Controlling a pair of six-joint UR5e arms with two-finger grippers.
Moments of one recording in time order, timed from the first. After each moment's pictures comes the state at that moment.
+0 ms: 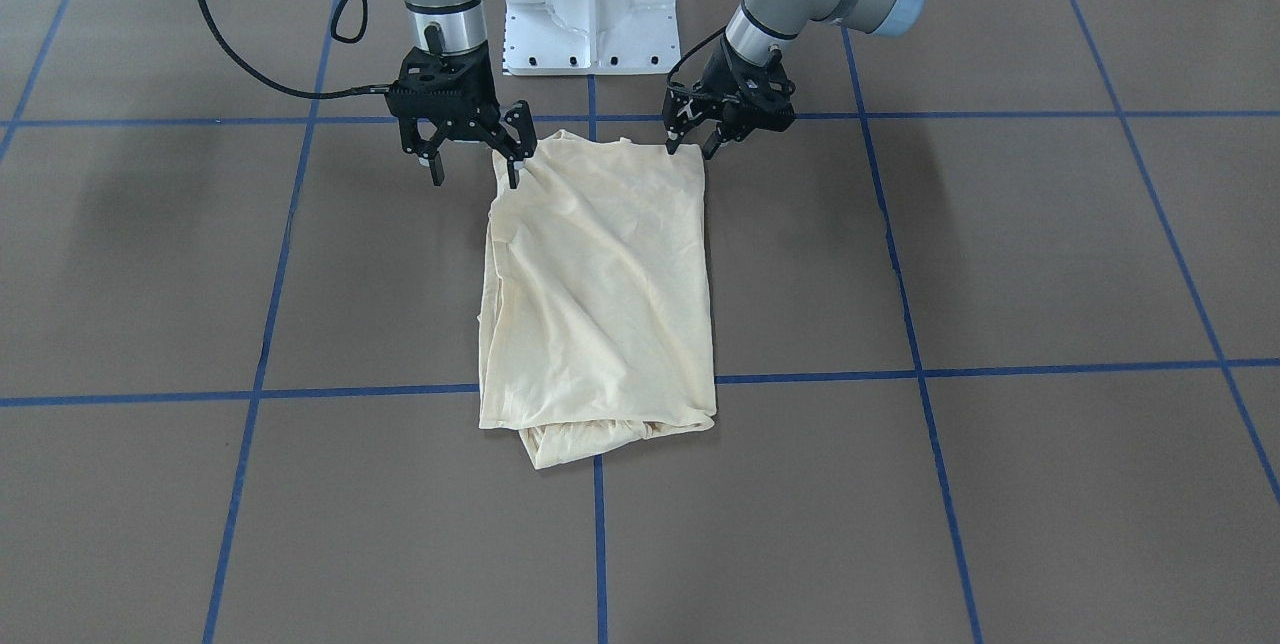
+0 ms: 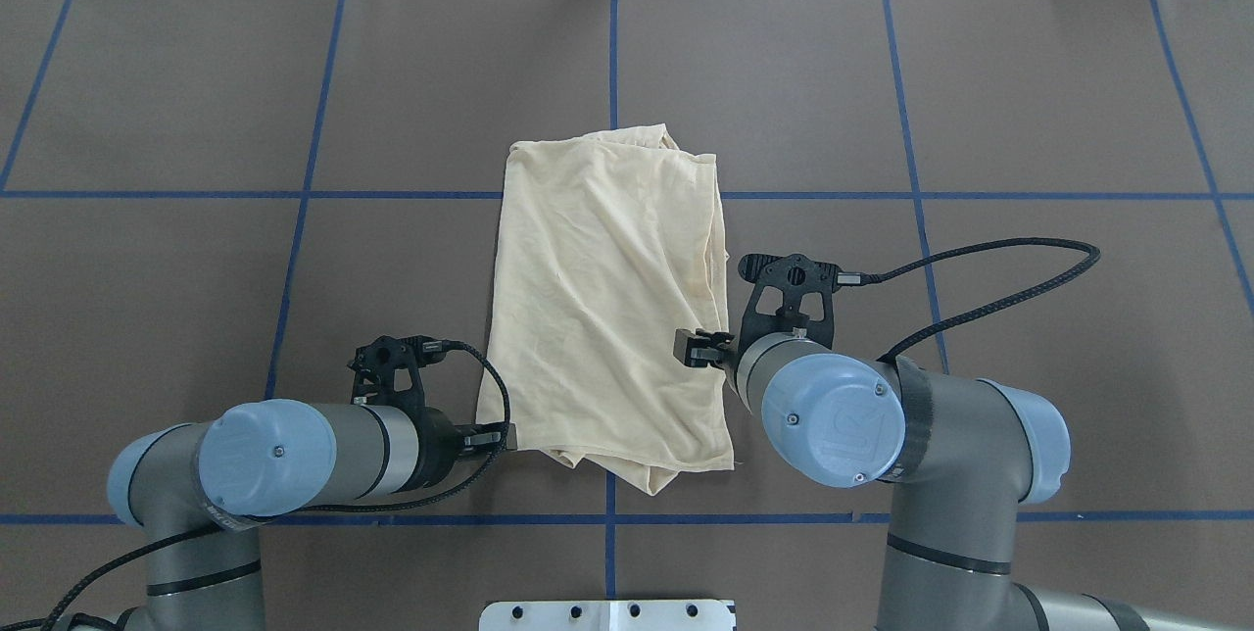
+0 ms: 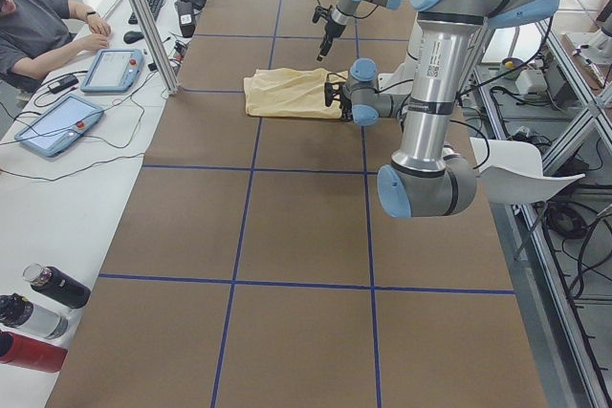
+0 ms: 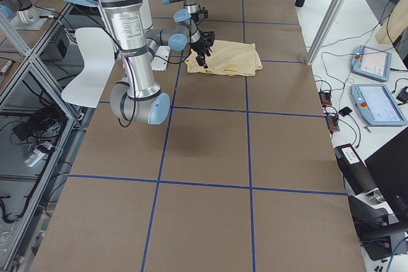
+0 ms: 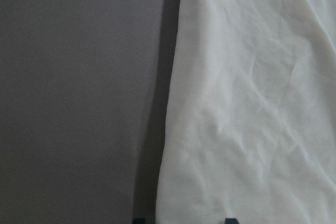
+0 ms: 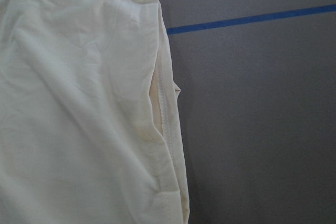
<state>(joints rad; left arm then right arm) -0.26 -1.85 -1.84 -2.18 -1.64 -1.54 0.29 -1.17 1.98 -1.53 1.36 1.50</state>
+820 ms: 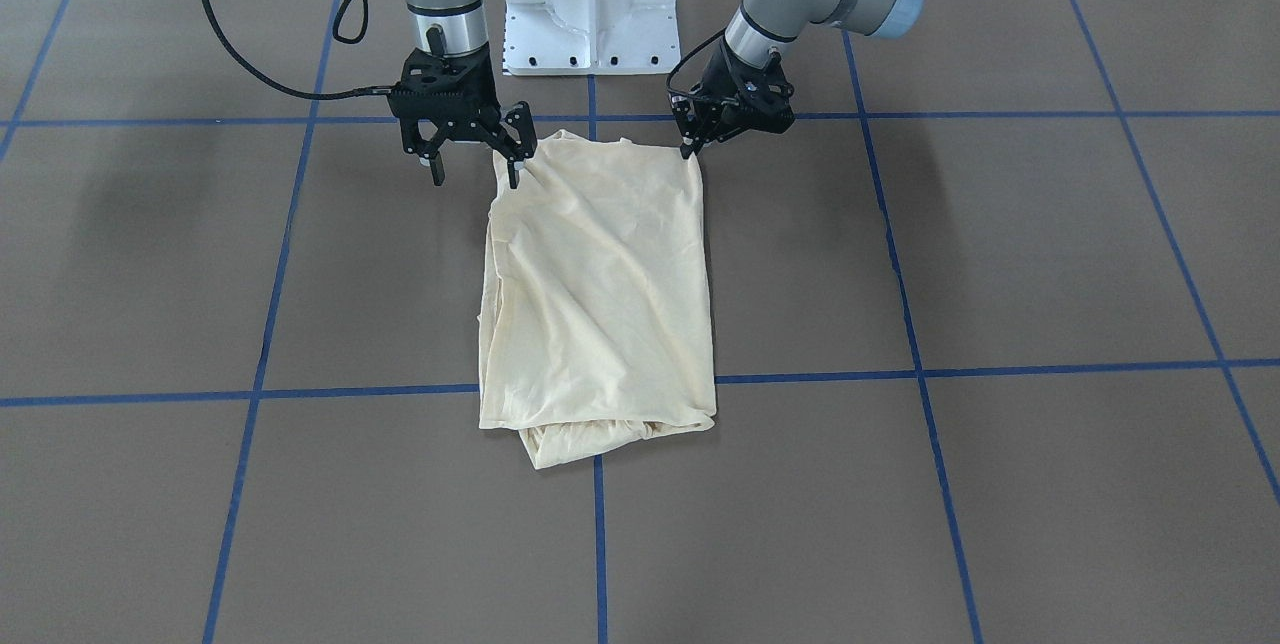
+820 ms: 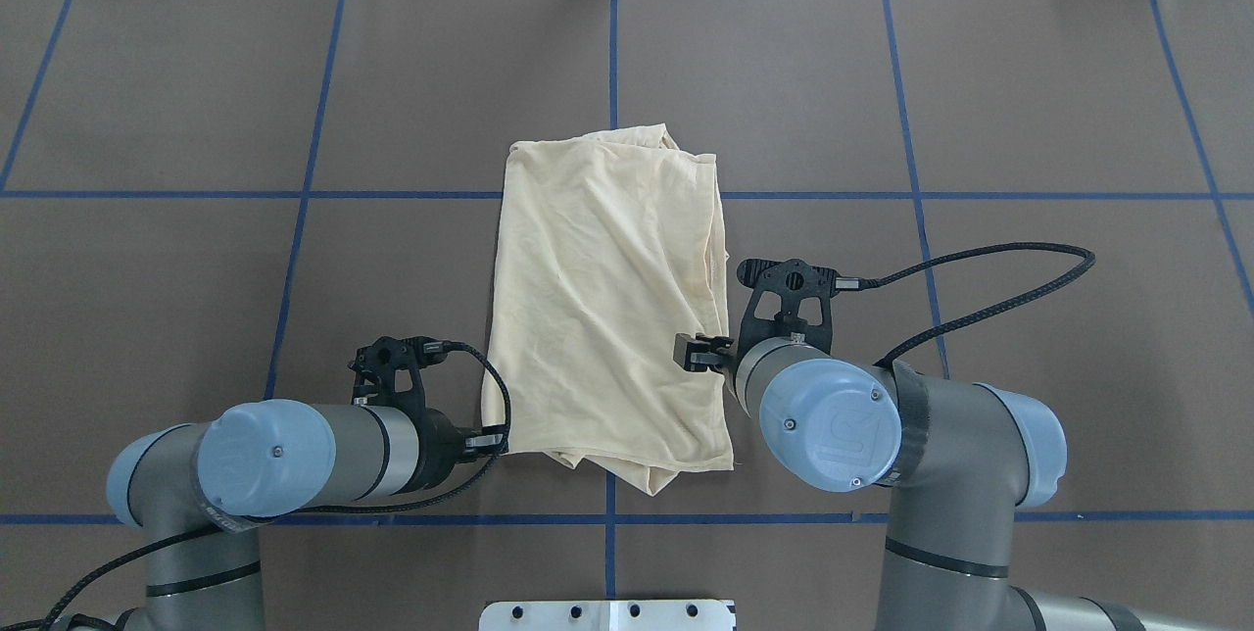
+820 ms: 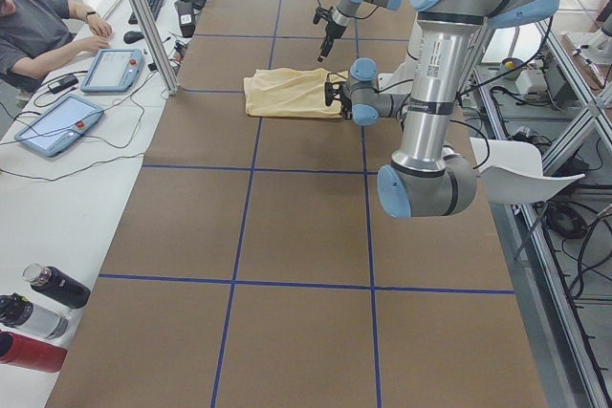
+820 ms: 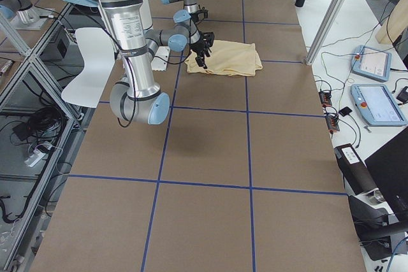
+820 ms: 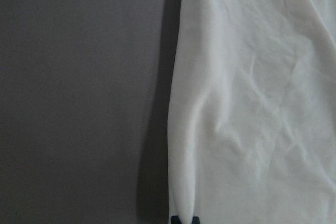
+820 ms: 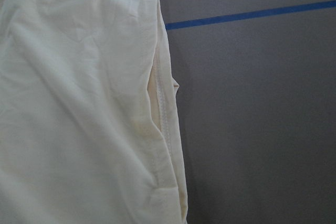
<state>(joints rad) -0.26 -1.85 -1.85 -2.18 -1.65 -1.54 0.28 -1.17 1.97 -1.53 1.35 1.50</state>
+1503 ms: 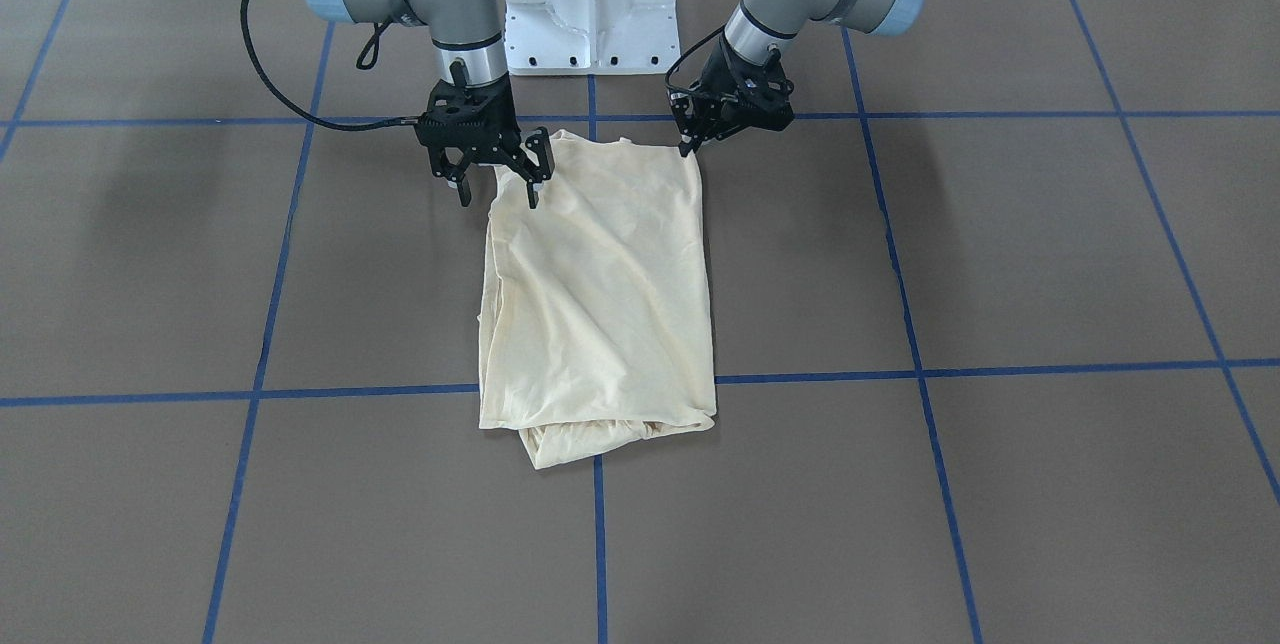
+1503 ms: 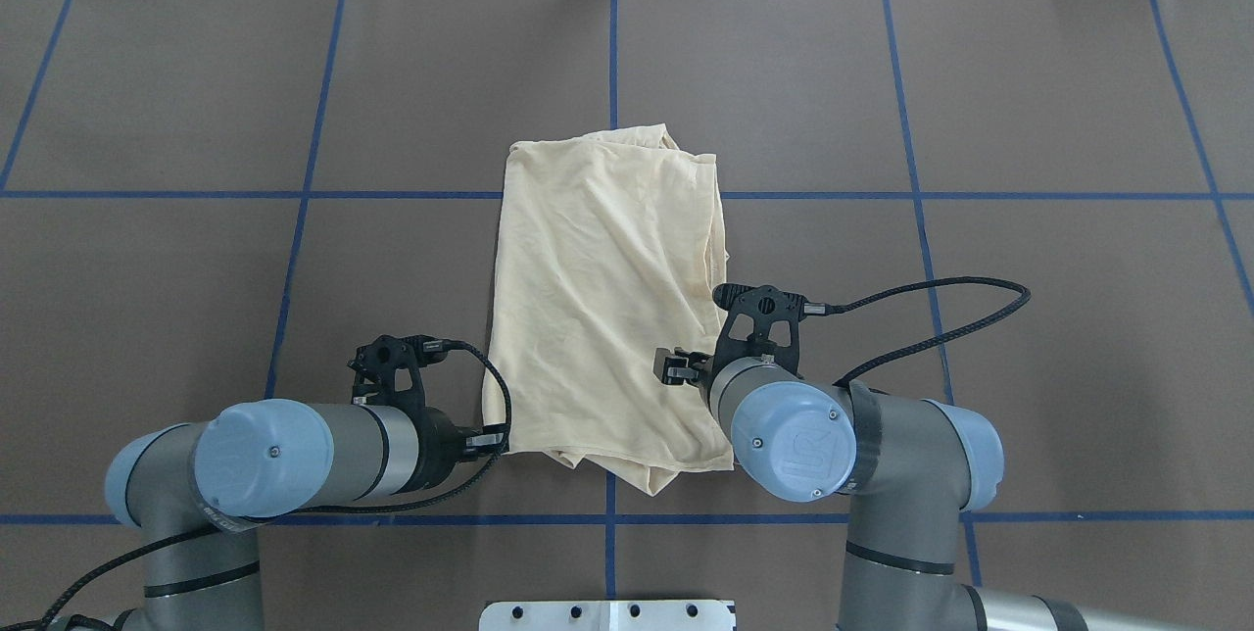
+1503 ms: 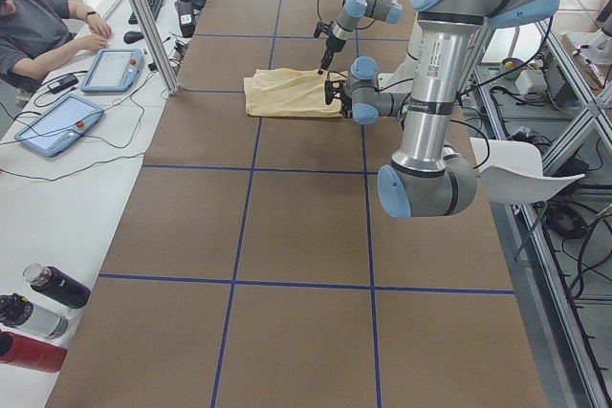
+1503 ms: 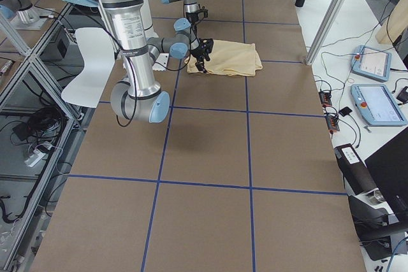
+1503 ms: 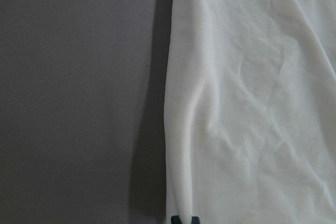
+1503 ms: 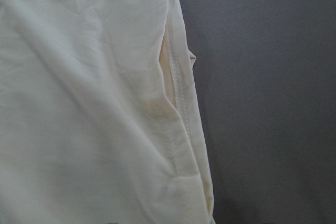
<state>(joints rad) -0.26 -1.85 -1.85 -2.18 -1.64 -1.54 0.25 -1.14 1.80 -1.36 1.33 1.55</state>
